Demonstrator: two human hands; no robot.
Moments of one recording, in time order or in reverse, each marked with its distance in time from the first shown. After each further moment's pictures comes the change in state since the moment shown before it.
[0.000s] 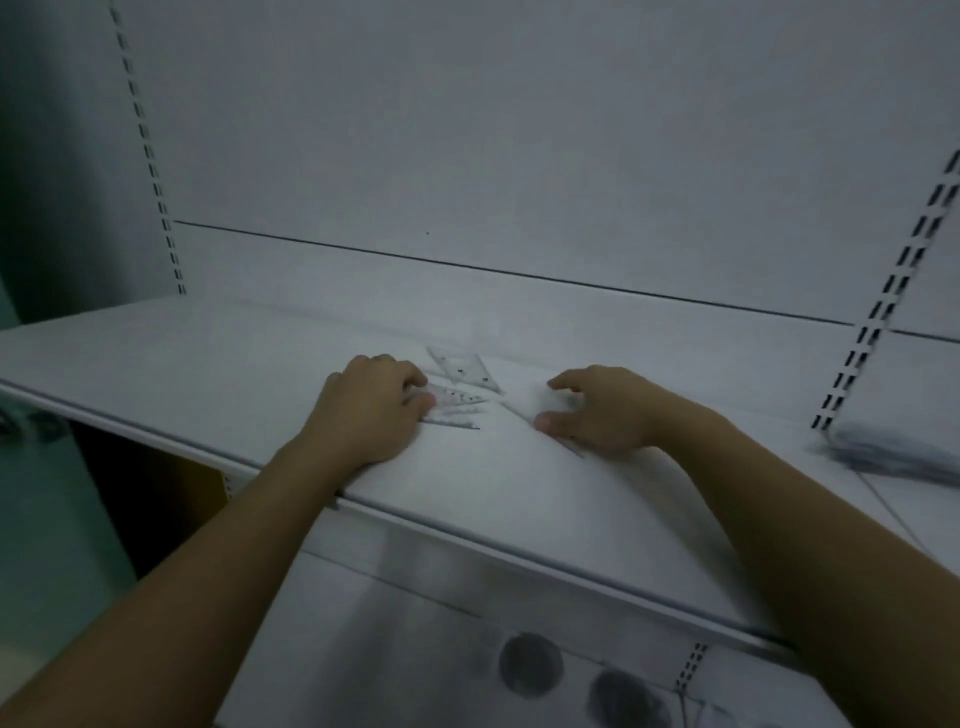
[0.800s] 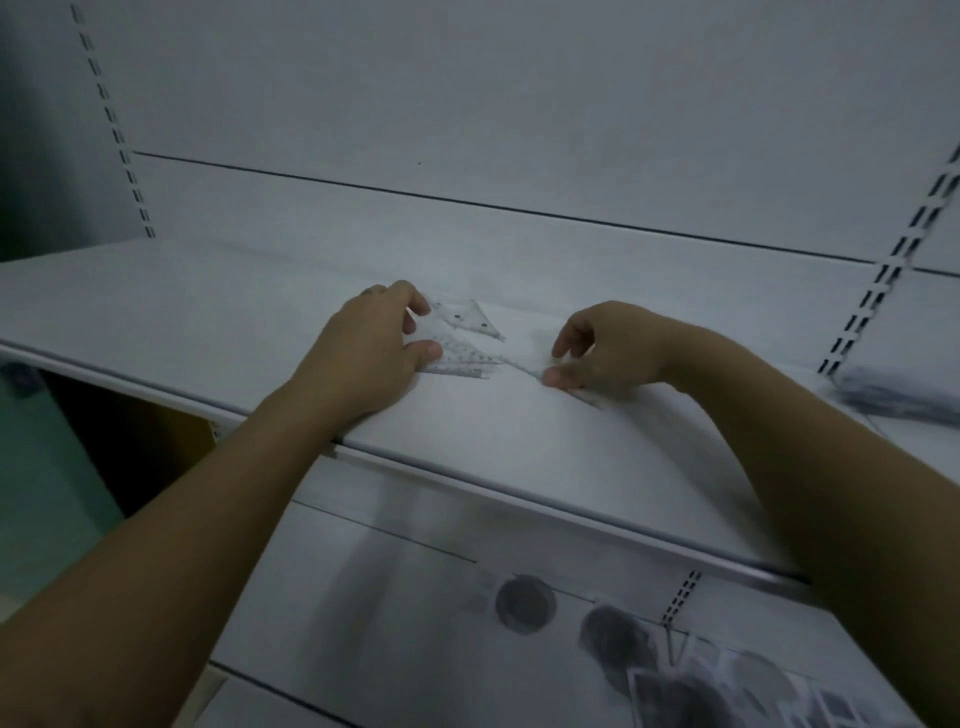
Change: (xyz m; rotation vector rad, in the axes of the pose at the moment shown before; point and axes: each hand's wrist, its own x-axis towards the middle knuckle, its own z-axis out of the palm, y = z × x) left_hand -0.006 0.004 0.000 -0.233 0.082 0.075; right_hand 0.003 -0.002 -0.004 0.136 -0.022 0.055
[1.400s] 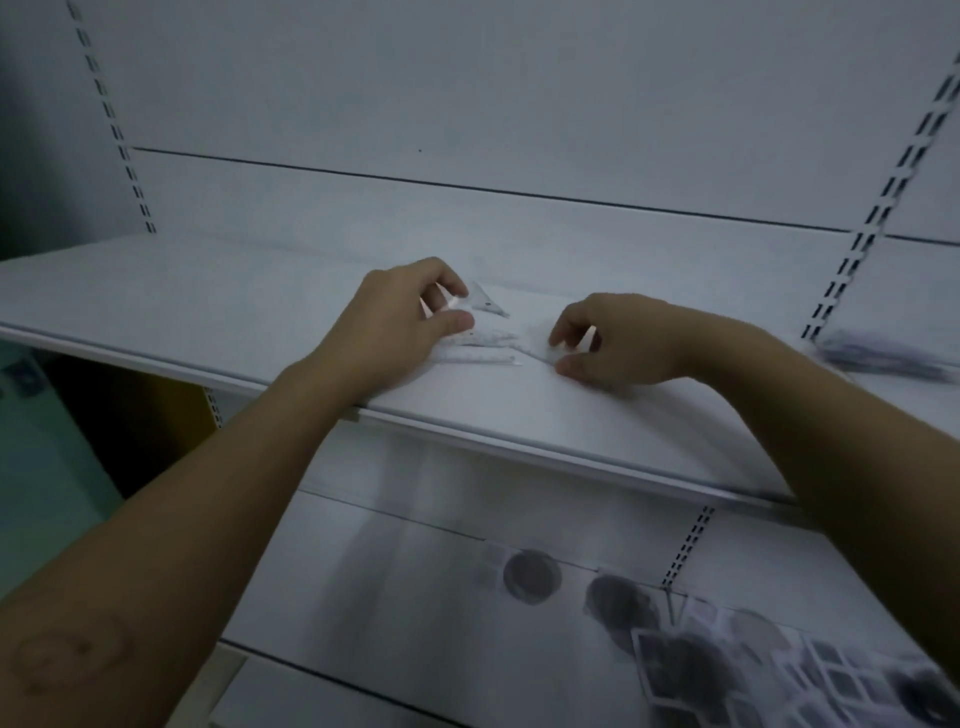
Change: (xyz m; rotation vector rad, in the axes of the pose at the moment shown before) left_hand -0.012 0.010 -0.013 -0.198 -0.019 0.133; right_hand -0.045 -0.022 0.003 -0.157 -0.013 -0.093
